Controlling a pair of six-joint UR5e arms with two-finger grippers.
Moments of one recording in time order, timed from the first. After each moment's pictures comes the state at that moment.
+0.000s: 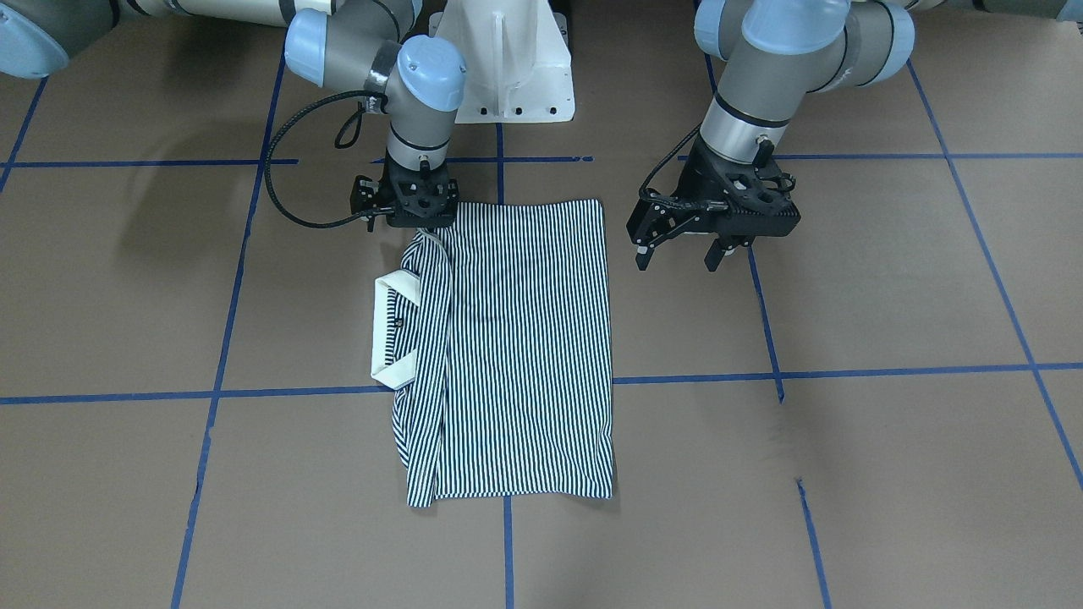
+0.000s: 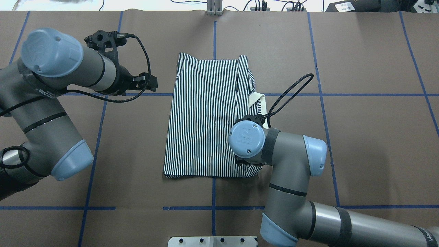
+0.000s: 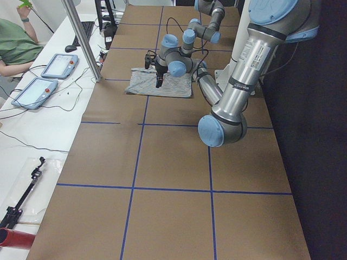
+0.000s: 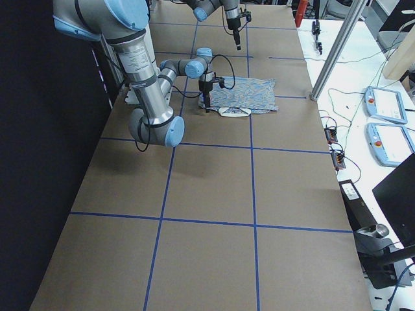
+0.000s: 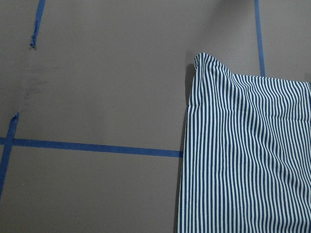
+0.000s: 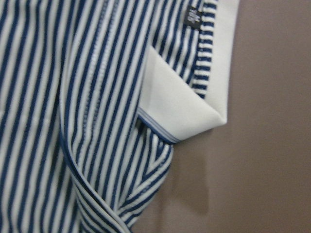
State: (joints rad) left arm -0.73 -2.03 -1.89 -1.75 -1.87 -1.21; right arm 0.37 -0.98 1.75 -1.88 1.68 1.09
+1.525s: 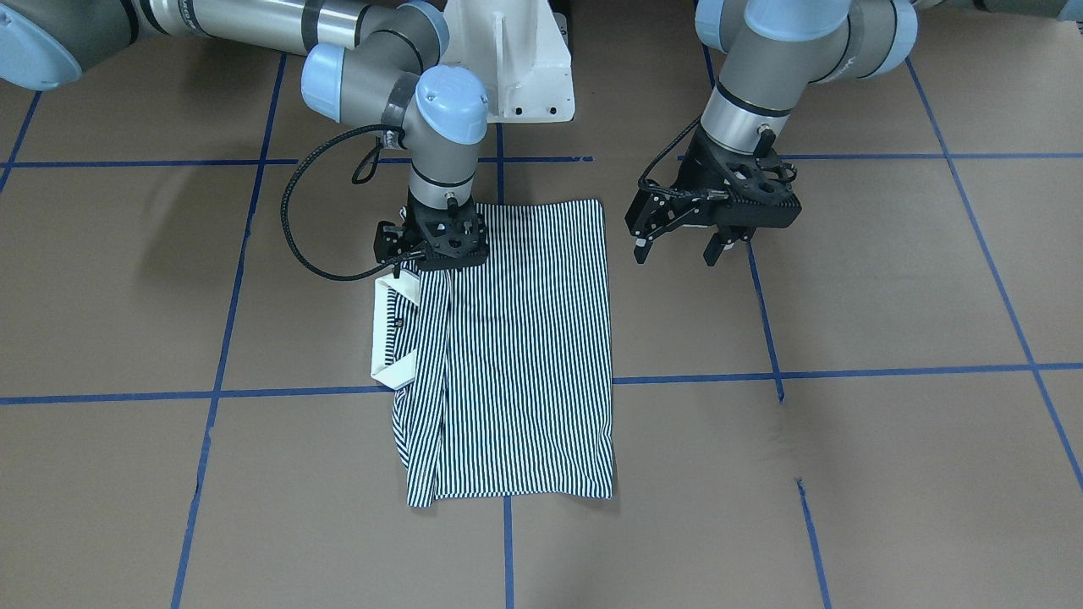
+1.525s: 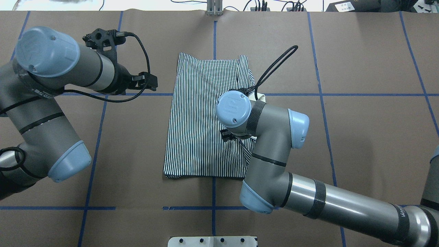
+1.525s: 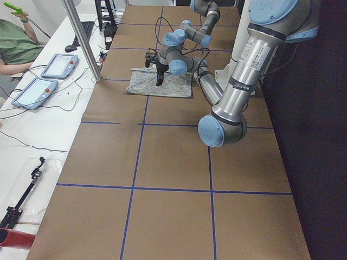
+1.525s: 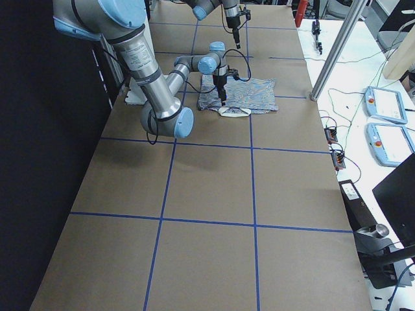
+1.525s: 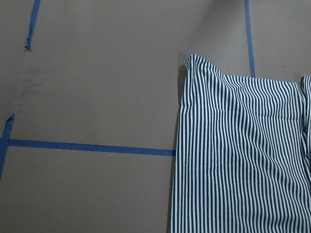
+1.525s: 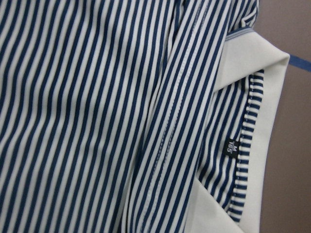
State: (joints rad) left arm -0.73 -2.03 -1.91 -1.75 -1.87 -1.21; right arm 0.45 -0.84 1.57 -1.76 1.68 0.97
